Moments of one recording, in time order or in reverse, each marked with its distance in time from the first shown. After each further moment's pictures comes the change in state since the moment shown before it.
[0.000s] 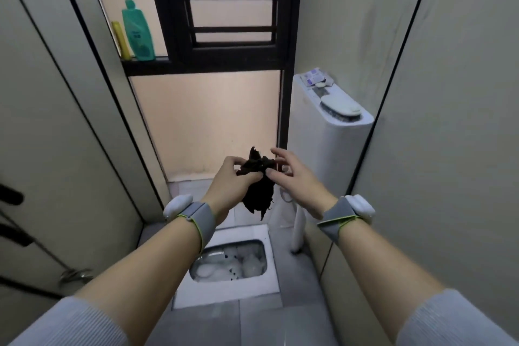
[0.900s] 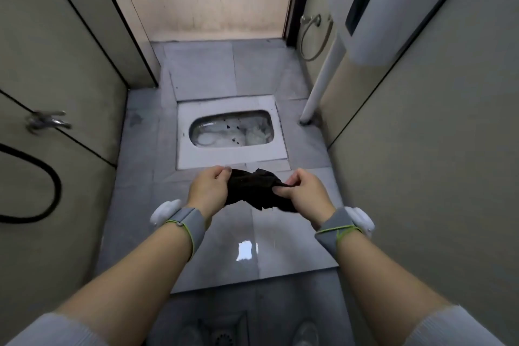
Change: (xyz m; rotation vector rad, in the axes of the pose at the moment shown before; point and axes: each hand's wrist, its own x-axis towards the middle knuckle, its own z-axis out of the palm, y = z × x) left_hand -0.101 -0.380 -0.035 0.246 0.025 -0.421; right_hand -0.166 0.286 0.205 -0.101 0.105 0.655
